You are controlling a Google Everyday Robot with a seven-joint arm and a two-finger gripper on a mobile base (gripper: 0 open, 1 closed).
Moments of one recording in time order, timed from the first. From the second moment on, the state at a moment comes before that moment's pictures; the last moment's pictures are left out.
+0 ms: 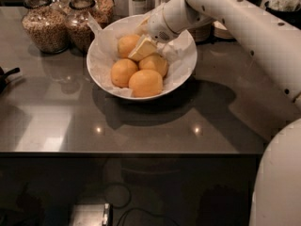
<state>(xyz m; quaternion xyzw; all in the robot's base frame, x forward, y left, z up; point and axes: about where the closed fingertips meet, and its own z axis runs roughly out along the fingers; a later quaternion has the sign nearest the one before) 0.720 0.044 0.902 -0.65 0.63 0.11 0.42</state>
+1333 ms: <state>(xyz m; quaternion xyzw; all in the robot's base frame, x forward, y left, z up) 0.714 0.016 0.924 -0.60 0.64 0.10 0.47</state>
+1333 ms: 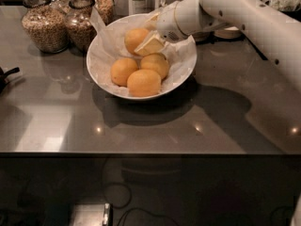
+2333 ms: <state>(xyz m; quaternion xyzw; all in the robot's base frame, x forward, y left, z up) 0.634 -0.042 1.079 -0.55 0.53 0.13 0.64</state>
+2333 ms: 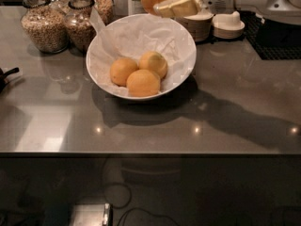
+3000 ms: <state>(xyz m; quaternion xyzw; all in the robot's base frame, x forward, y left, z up) 0.532 -0.023 1.120 -0.65 0.41 0.08 0.64</state>
